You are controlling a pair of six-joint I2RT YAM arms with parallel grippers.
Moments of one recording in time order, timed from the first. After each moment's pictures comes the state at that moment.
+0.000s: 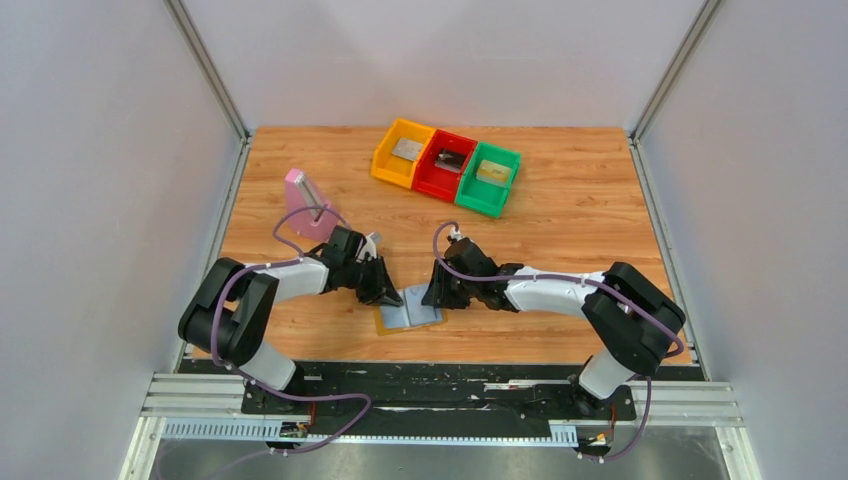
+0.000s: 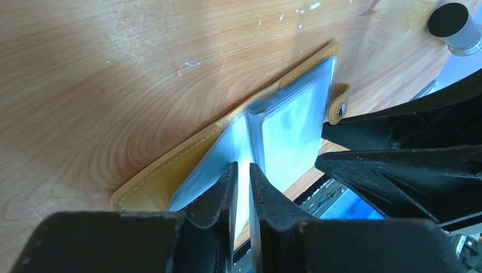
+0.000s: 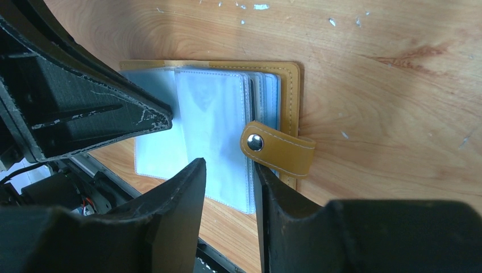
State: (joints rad) left arm -0.42 1.54 0.61 -0.10 0.58 -0.67; right arm 0.86 1.61 0.78 -0.01 -0.12 0.89
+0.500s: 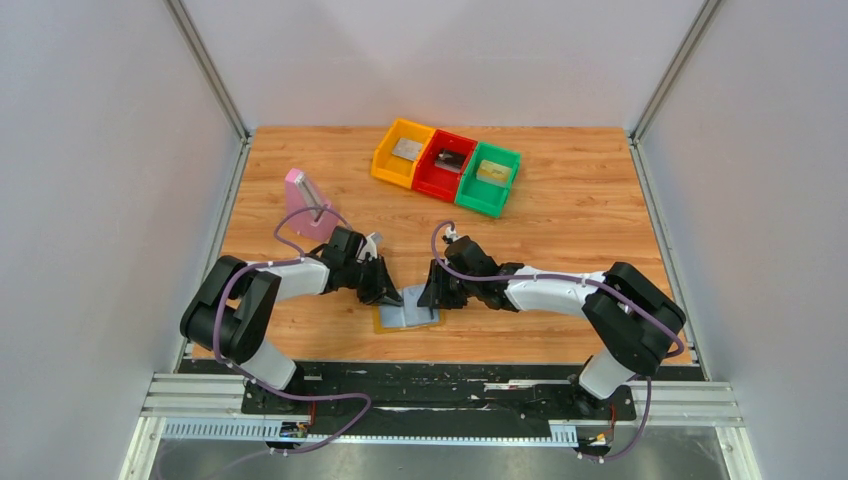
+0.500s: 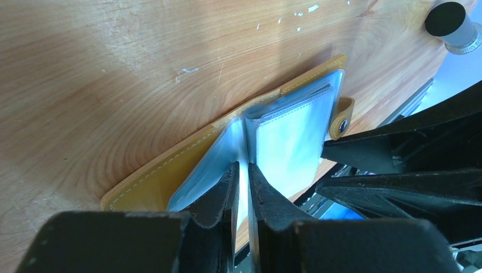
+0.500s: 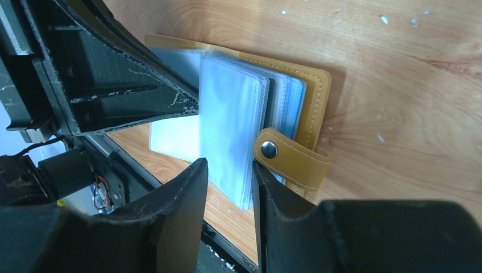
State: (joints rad) left arm -0.42 1.56 0.61 -0.06 0.59 -0.67; right arm 0.86 1.60 0.78 0.02 -0.19 0.86
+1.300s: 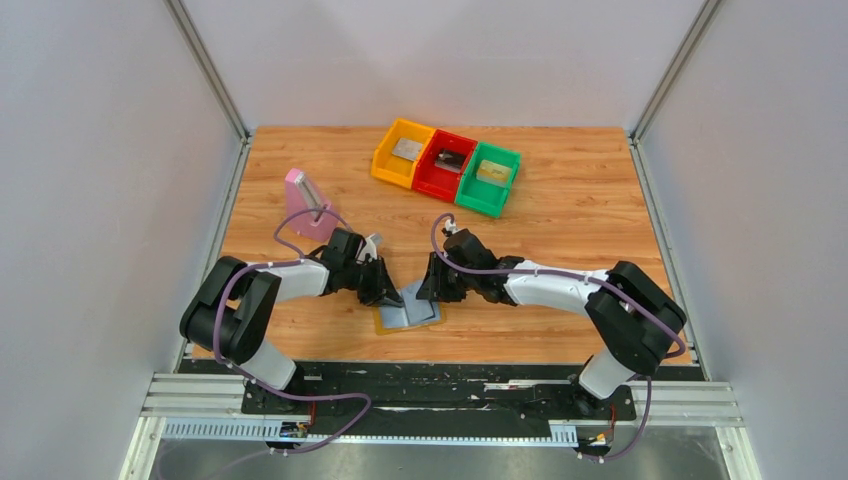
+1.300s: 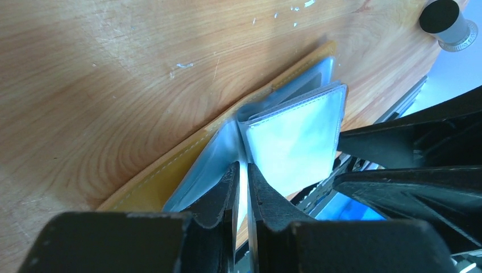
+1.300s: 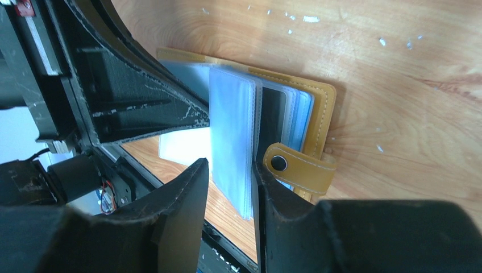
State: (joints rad) left arm -0.42 1.56 0.59 -0.04 0.61 -0.68; right arm 0.85 1.60 0.82 -0.01 -0.20 0.85
